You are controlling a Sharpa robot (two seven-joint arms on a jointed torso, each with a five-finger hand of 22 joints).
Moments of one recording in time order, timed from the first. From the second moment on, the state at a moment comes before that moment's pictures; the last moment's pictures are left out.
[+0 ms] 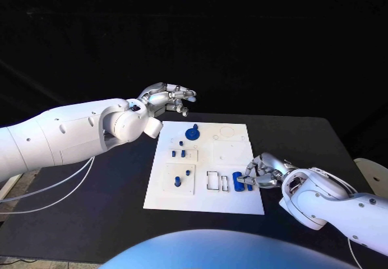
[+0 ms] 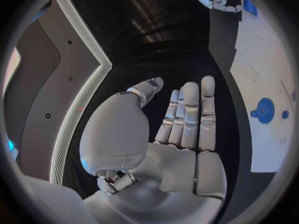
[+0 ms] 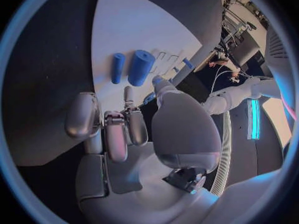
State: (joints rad) left arm 1.17 -0.87 -0.02 1.41 -0.11 -0.09 0.25; left_hand 1.23 -0.19 0.49 0.01 0.25 0.85 0.19 0.27 0.34 0.93 0.13 0.36 0.15 1.08 0.06 1.19 0.44 0.17 1.07 0.16 0.40 1.26; right arm 0.99 -0.87 -0.15 1.70 -1.32 -0.43 -0.44; right_hand 1.15 -0.19 0.14 0.24 0.20 0.94 0.09 0.32 0.62 1.45 0.01 1.40 1.31 1.46 -0.05 1.55 1.31 0.11 1.42 0.05 1.11 1.31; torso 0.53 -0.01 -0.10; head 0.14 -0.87
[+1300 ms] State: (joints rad) left arm 1.17 -0.87 -0.02 1.42 -0.11 -0.09 0.24; left_hand 1.23 -0.19 0.49 0.01 0.25 0.85 0.19 0.27 0.34 0.93 0.13 0.36 0.15 1.07 0.06 1.19 0.44 0.17 1.07 0.16 0.40 1.26; right arm 0.96 -0.79 -0.15 1.65 -1.36 -0.35 -0.48; right_hand 1.21 -0.17 0.08 0.29 0.22 0.99 0.07 0.32 0.65 1.46 0.01 1.44 1.31 1.46 -0.06 1.55 1.31 0.11 1.42 0.05 1.11 1.31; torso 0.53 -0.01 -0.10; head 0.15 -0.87
